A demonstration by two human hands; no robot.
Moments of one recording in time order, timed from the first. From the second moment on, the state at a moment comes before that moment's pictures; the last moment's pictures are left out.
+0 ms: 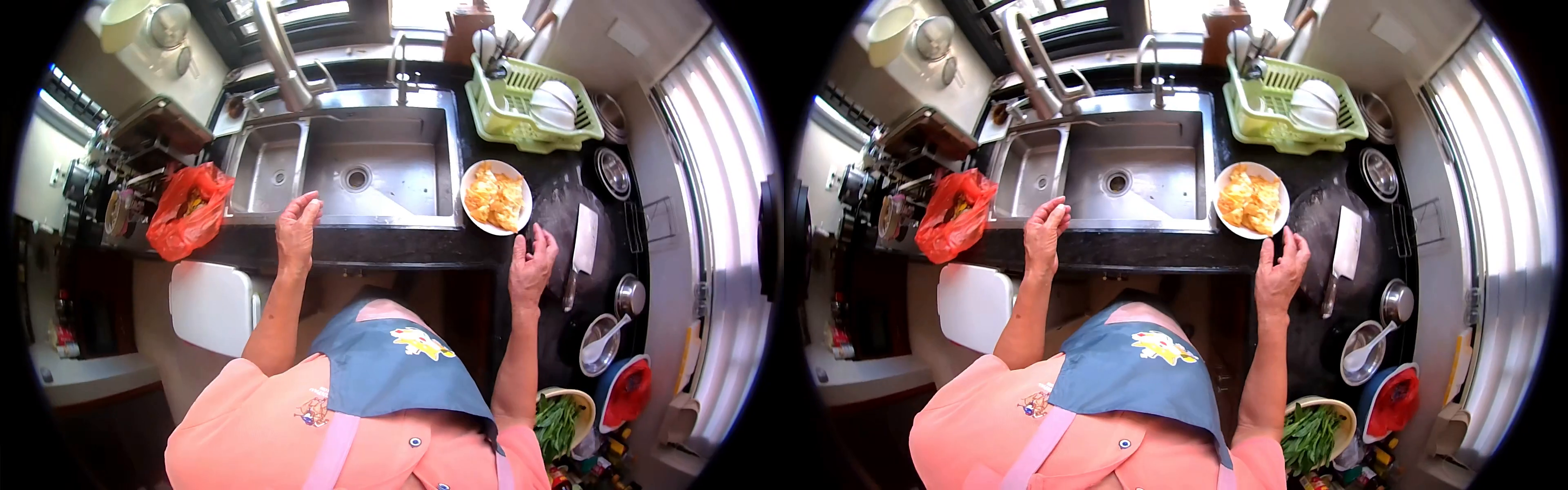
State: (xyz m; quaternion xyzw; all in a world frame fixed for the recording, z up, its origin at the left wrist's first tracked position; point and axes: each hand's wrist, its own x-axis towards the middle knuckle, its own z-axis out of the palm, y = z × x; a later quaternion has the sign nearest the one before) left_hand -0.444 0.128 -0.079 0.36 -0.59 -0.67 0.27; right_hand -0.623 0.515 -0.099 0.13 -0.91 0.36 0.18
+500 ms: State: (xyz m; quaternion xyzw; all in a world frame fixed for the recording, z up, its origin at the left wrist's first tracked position) left_hand -0.383 0.008 -0.080 0.38 -0.58 -0.66 0.29; right_hand -0.612 0.298 -0.091 0.27 -0.84 0.46 0.00
